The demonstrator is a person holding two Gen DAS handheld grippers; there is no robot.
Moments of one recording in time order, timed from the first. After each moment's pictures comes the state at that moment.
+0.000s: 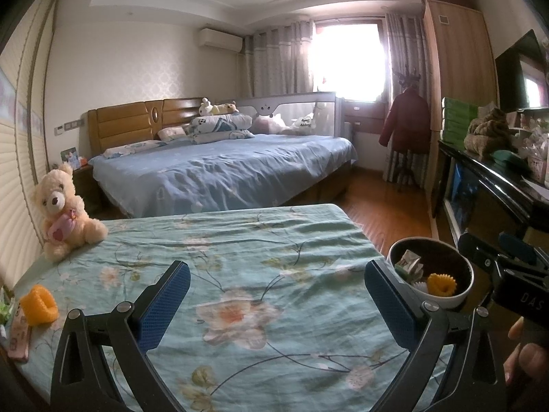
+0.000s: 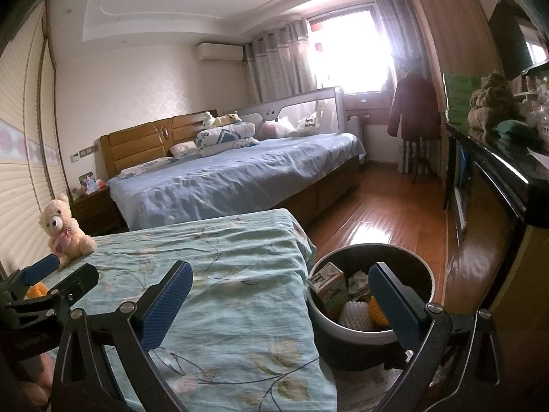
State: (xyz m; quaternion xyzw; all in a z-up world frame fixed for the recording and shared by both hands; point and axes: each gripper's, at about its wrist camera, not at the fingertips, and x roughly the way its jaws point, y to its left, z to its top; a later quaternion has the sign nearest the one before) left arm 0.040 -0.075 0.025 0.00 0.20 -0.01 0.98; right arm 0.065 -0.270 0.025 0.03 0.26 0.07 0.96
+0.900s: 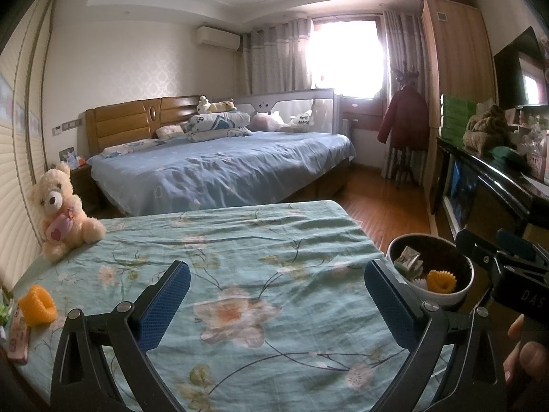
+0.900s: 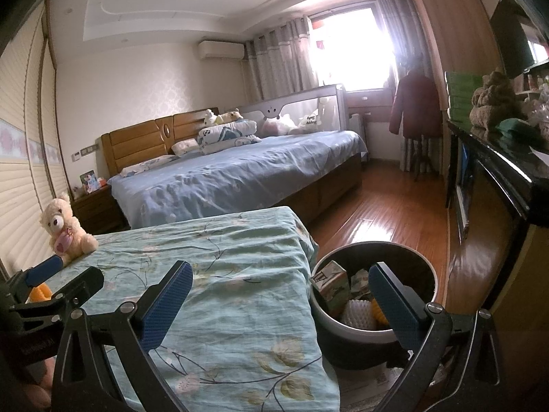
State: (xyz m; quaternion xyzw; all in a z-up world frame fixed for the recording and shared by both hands) left arm 0.040 -0.077 0.025 0.00 0.21 -0.01 0.98; right arm 0.061 -0.260 0.027 0.03 0.27 0.08 0.96
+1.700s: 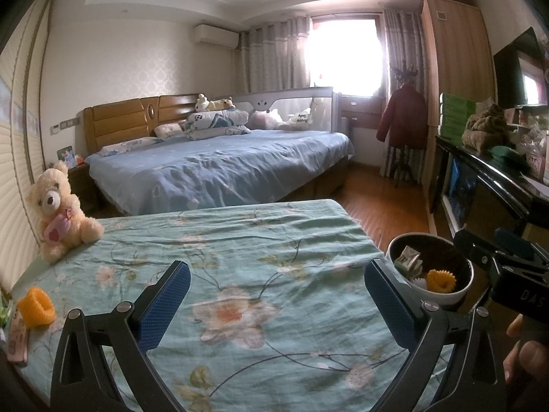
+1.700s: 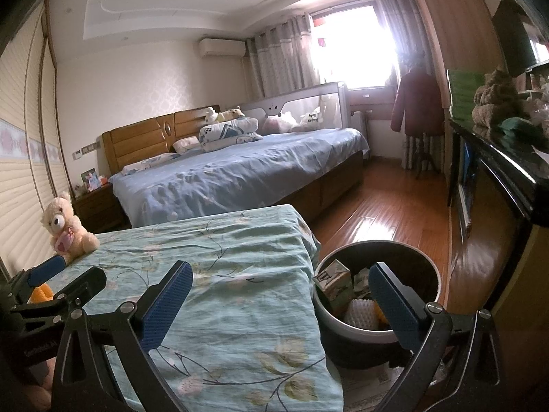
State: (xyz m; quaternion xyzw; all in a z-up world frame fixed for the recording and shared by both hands) left arm 0.046 -0.072 0.024 0.00 0.21 -0.02 0.98; right arm 0.062 -0.259 0.027 0.03 0.27 0.08 0.96
